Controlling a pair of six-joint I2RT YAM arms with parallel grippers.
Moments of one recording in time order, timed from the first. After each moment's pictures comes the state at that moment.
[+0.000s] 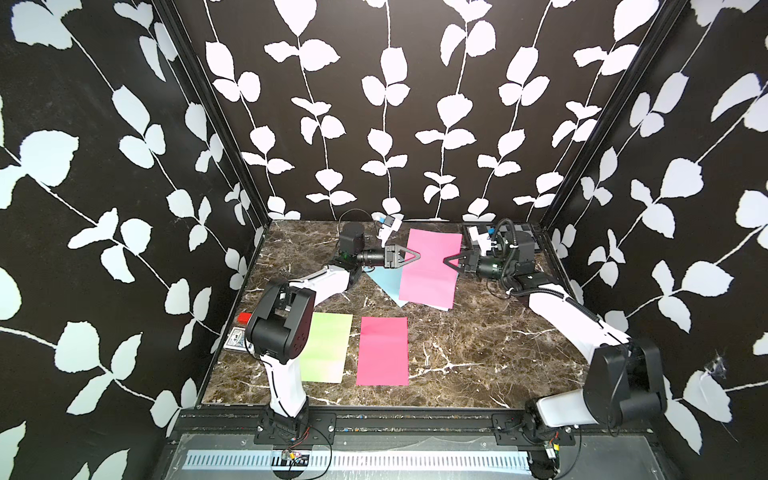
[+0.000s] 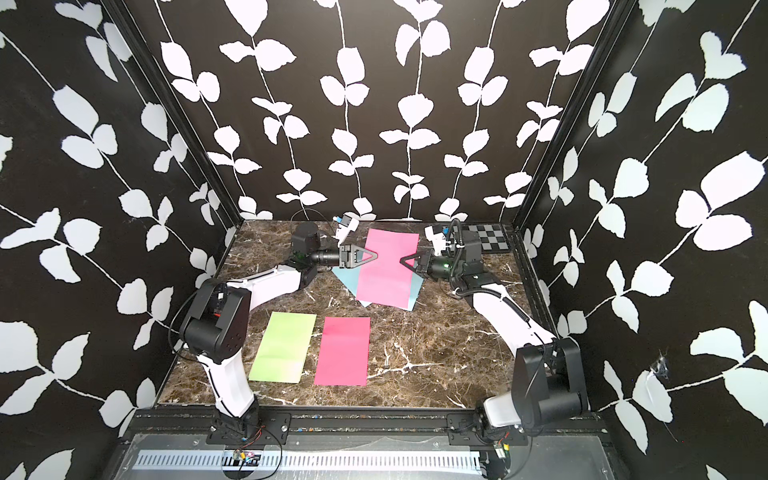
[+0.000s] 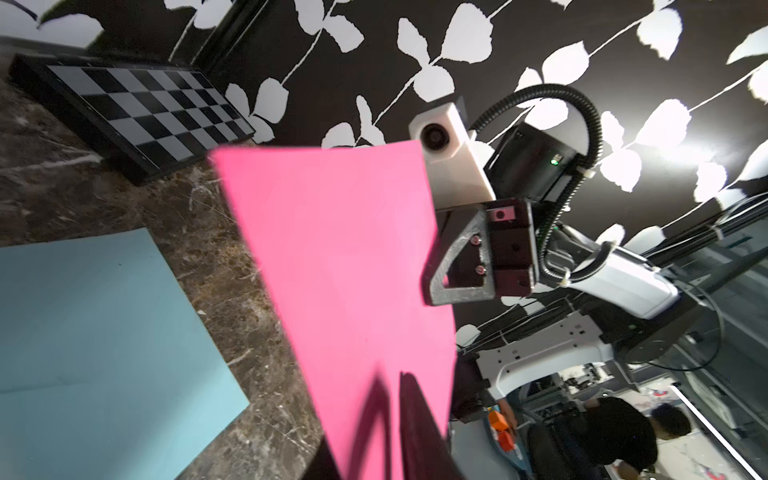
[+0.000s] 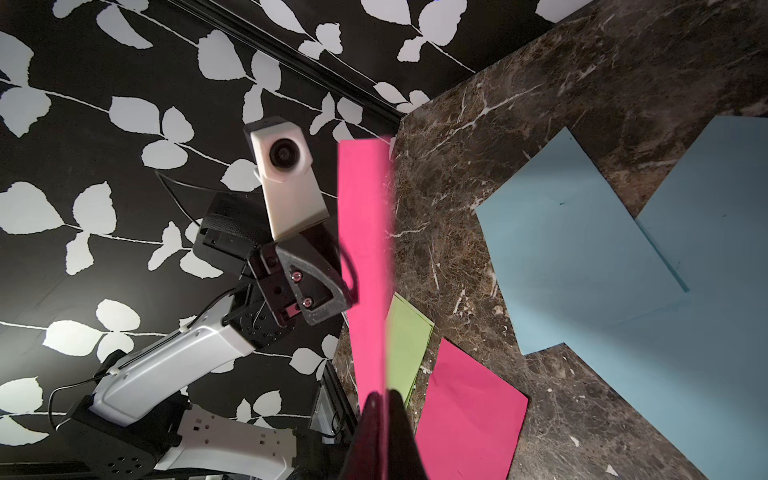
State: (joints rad) left arm -0.40 1.88 1.22 0.56 1.17 -0.74; right arm 0.23 1.42 1.01 0.00 -0.90 0.75
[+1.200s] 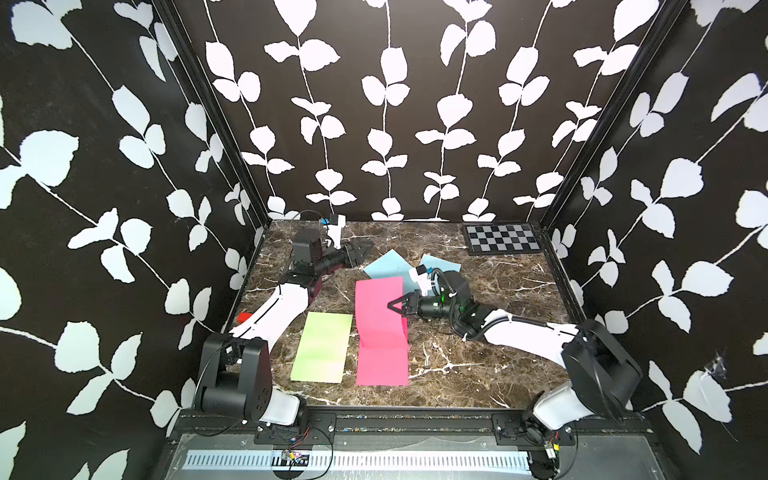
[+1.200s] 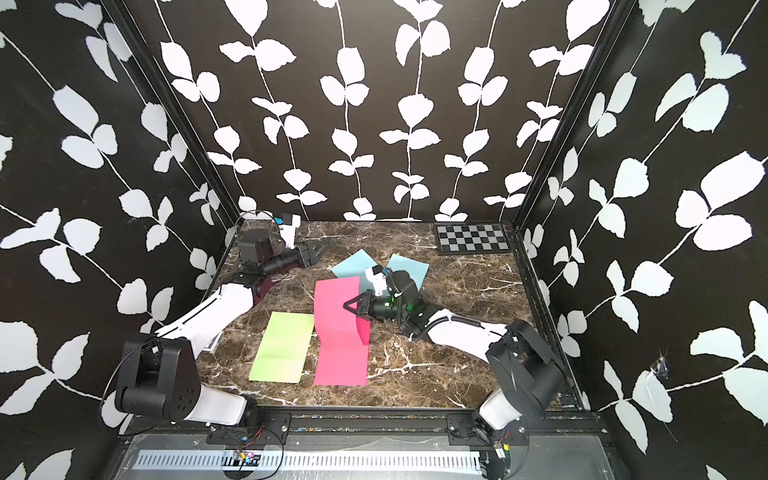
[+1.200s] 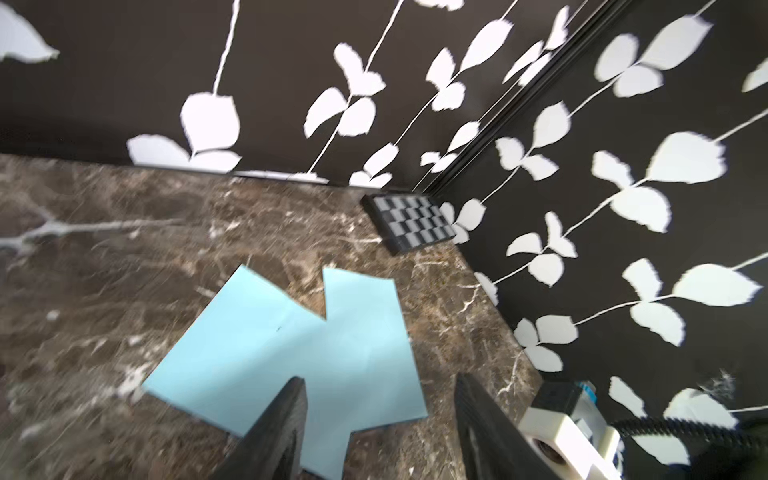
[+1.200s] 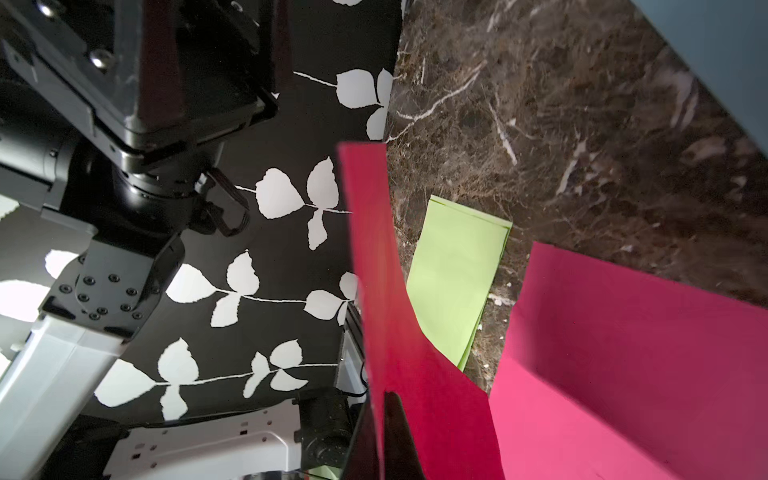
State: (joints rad) left arm -0.21 1.44 0.96 0.17 0.63 -0.44; right arm 0.77 1.56 0.80 0.41 -0.56 1.13
